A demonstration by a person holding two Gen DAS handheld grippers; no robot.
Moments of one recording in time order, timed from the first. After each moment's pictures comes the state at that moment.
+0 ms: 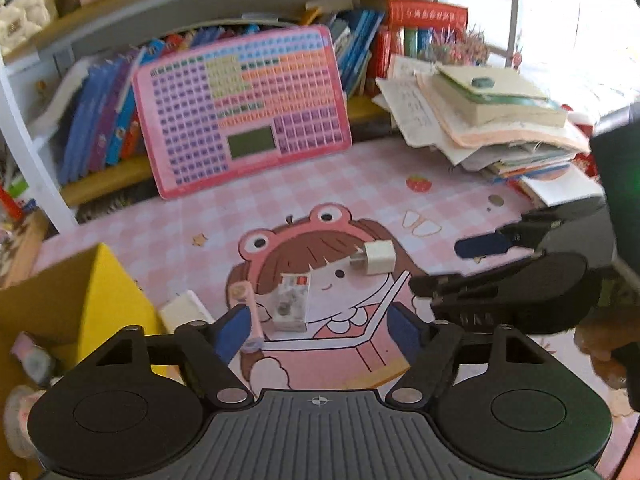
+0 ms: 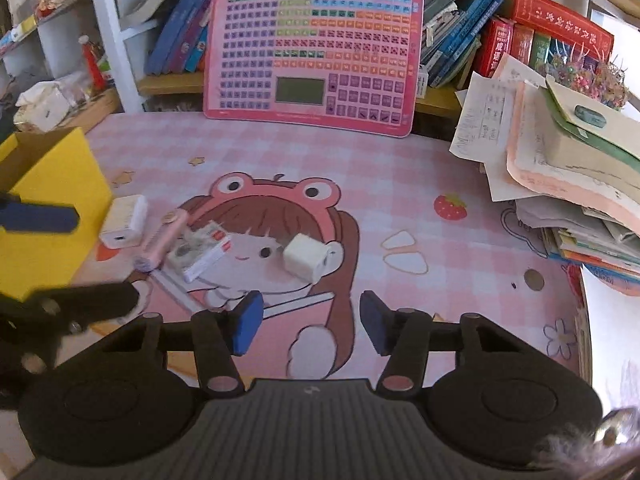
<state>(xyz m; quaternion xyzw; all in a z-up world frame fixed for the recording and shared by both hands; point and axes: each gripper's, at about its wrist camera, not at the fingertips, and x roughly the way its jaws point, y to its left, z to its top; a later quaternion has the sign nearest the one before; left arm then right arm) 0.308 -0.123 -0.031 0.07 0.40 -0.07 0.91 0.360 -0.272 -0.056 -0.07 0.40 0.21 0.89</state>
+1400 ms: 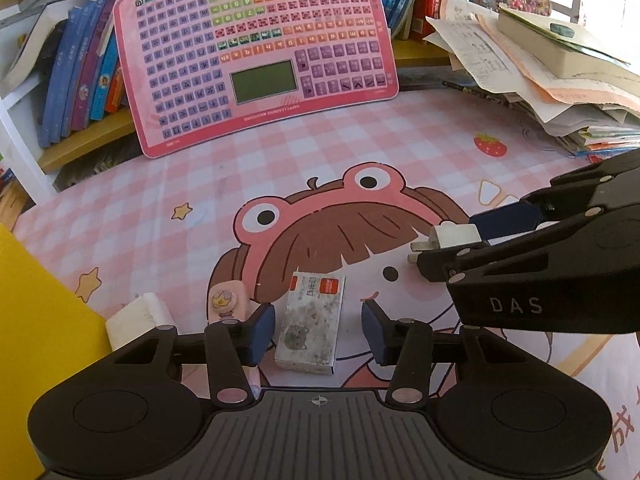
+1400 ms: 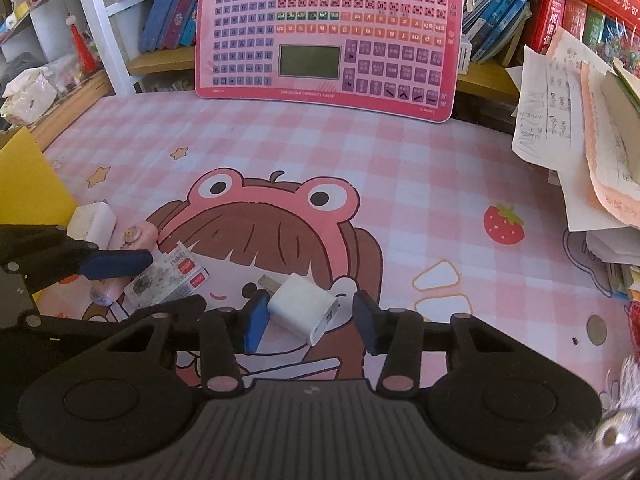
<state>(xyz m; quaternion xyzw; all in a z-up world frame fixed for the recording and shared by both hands) 0.387 -0.124 -0.104 0.07 0.43 -0.02 0.90 0.432 -0.248 -0.098 -0.07 0.44 0.24 0.86</state>
